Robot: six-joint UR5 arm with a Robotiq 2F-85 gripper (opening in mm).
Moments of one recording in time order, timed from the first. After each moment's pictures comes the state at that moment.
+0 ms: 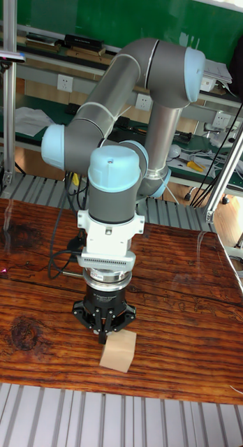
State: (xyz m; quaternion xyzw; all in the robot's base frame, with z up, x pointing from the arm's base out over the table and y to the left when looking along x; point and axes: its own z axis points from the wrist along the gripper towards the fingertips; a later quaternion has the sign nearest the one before) arm 0.677 0.016 0.042 0.03 1.00 0.07 0.05
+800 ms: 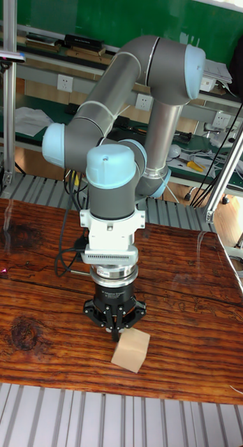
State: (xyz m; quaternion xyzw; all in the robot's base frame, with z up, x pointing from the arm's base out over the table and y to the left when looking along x) arm 0.673 0.043 0.045 0.03 0.99 0.12 0.06
